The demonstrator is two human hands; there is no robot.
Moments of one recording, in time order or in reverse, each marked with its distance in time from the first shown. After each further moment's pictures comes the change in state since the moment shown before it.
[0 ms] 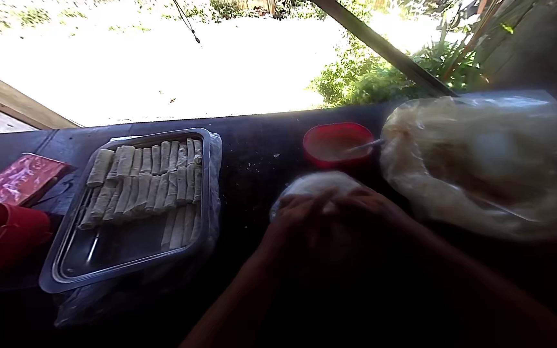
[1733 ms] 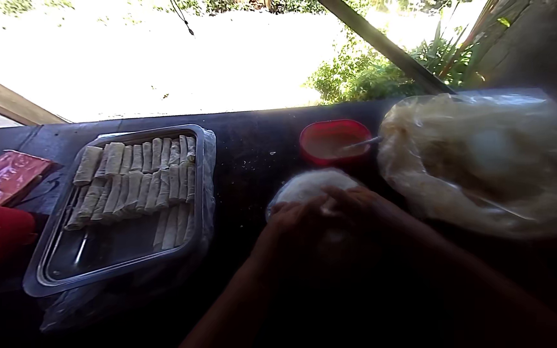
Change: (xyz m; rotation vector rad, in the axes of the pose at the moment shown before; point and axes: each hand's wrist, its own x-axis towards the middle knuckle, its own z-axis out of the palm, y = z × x) left_hand -0.012 -0.002 0.004 -0.011 0.036 -0.040; right_hand 0.017 -0.016 -0.010 -0.012 -0.190 0.138
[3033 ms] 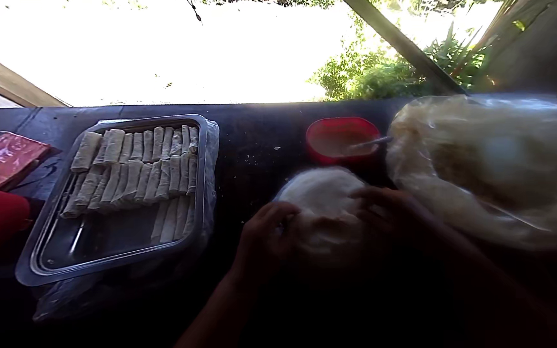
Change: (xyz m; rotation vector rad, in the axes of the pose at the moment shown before) left_hand -0.030 -0.020 -0.006 -0.200 0.252 -0.166; right_hand -0.026 0.018 -0.019 0.236 0.042 0.110
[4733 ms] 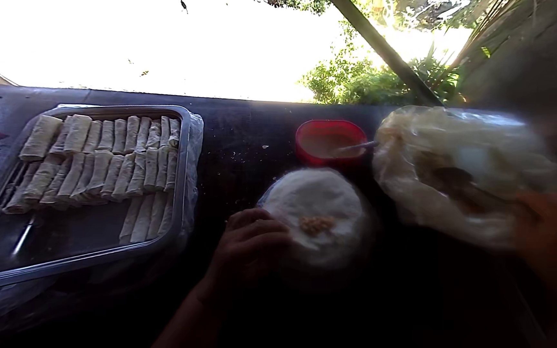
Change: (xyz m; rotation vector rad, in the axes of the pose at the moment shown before) left_hand -0.022 -0.019 -0.012 -0.102 -0.028 0.269; right_hand -0.117 -0.031 -0.117 -0.939 0.358 0.702
